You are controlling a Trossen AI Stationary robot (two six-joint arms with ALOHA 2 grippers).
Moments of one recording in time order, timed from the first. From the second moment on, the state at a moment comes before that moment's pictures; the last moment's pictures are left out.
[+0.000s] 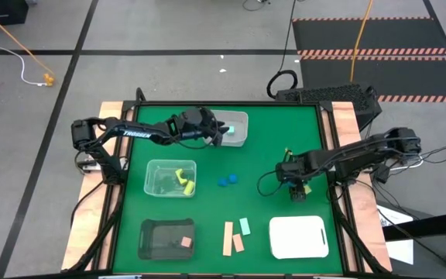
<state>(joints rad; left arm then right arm) 0.35 1.65 0.87 0.41 -0.02 -0.38 0.08 1.33 0.59 -0.80 -0.05 0.22</state>
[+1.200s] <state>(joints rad) 0.32 1.65 0.87 0.42 -0.02 -0.40 0.05 1.34 0.65 -0.70 0.08 0.17</state>
